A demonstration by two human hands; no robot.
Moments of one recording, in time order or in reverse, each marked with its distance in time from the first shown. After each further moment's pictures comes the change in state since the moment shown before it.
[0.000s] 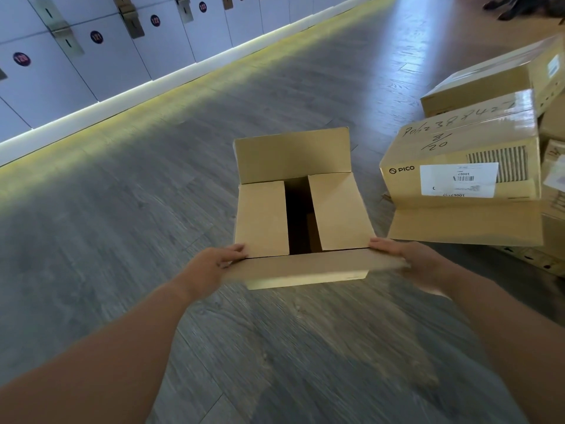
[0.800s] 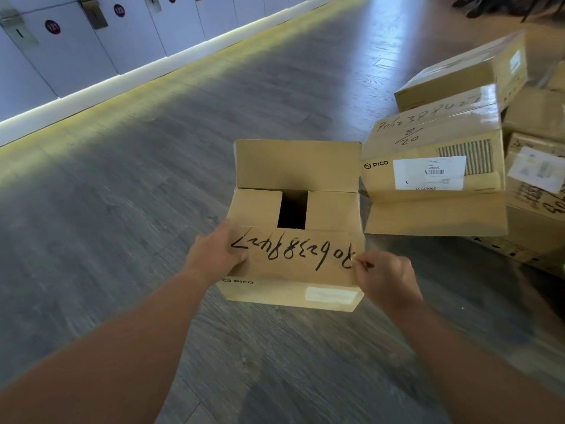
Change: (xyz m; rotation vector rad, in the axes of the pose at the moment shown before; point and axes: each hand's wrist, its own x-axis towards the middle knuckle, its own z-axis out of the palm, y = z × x) left_hand 0.047 0.040 0.028 0.208 0.141 -0.220; right_hand -0.019 -0.011 0.059 -0.127 0.730 -0.079
